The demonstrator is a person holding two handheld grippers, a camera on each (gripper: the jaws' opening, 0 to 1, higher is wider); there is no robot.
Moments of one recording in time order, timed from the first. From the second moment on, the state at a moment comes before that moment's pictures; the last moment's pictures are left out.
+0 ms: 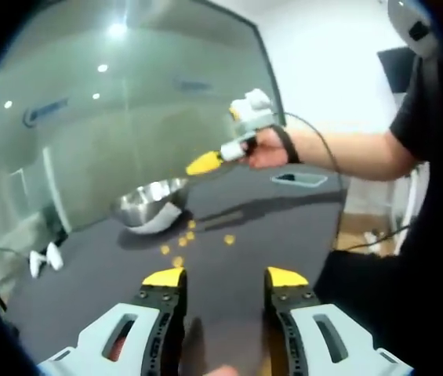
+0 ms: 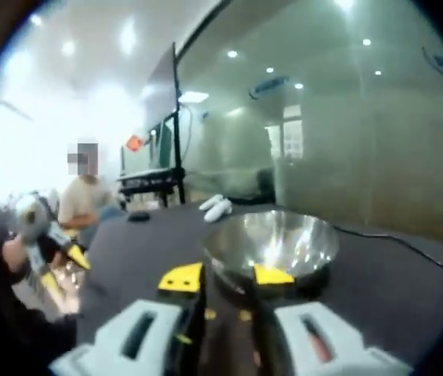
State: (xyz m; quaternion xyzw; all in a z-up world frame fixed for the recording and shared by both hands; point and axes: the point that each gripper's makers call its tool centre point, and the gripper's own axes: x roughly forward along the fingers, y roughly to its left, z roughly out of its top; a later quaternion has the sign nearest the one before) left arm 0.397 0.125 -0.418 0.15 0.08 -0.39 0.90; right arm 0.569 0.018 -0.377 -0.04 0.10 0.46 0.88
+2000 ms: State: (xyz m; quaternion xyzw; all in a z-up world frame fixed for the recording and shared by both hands) left arm 0.408 0.131 -0.423 0.13 0.09 -0.37 0.92; right arm 0.520 0.058 -0.449 -0.08 0.14 0.51 0.84
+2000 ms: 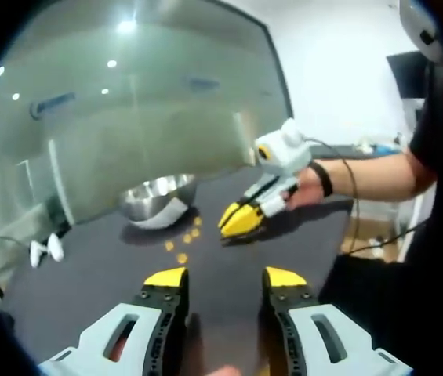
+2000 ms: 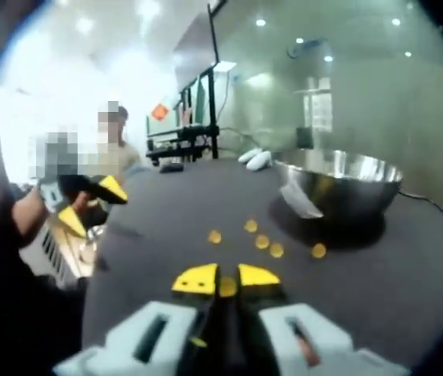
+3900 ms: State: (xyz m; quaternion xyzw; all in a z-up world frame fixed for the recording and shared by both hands) left arm 0.408 0.132 -0.421 0.12 0.09 -0.37 0.92; right arm 0.691 0.040 -0.343 -0.03 0.05 0.31 0.95
